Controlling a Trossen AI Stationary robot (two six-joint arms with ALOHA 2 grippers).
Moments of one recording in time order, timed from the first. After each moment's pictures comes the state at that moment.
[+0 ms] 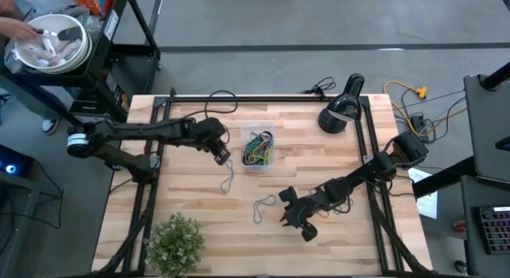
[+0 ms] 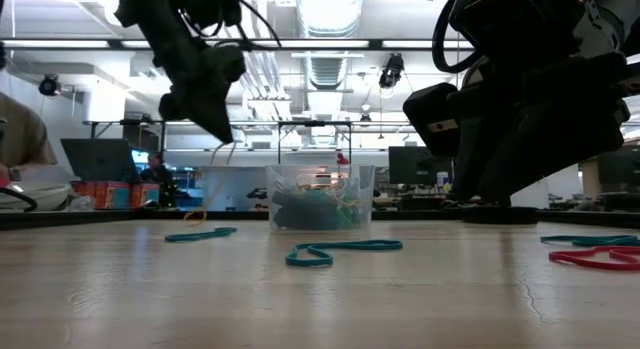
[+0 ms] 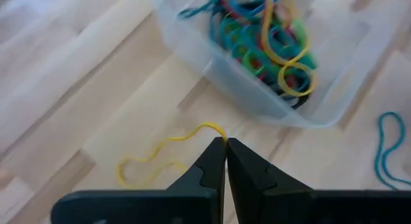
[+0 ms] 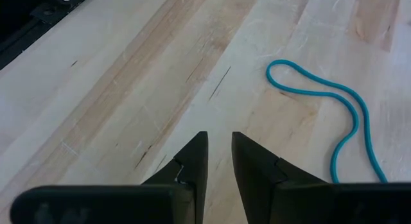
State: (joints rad) left arm 0.21 1.26 0.91 -0.60 -0.11 -0.50; right arm 0.45 1.73 0.78 0.19 -0.02 -0.04
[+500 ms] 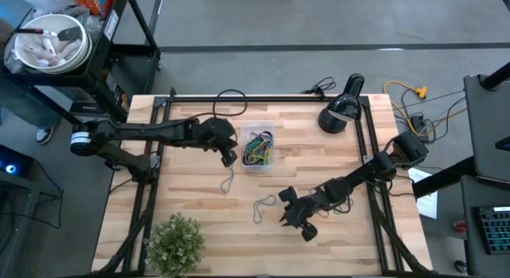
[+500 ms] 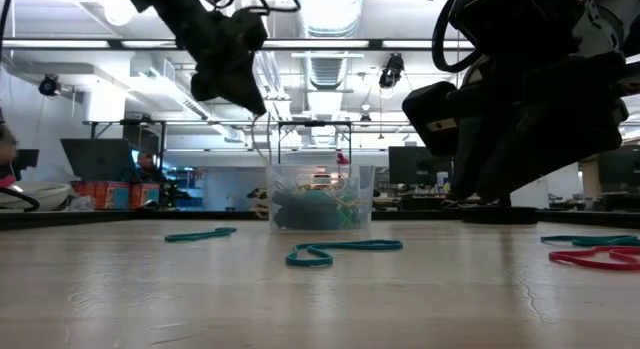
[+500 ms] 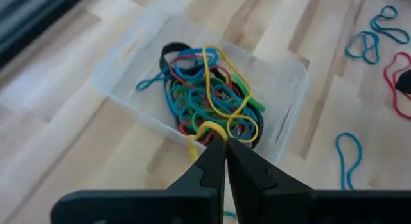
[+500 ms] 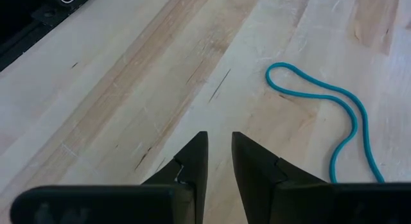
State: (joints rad) left arm 0.15 1.30 0.99 -0.48 -0.14 -0.36; right arm 0.44 1.73 0.78 0.20 -0.02 -0.04
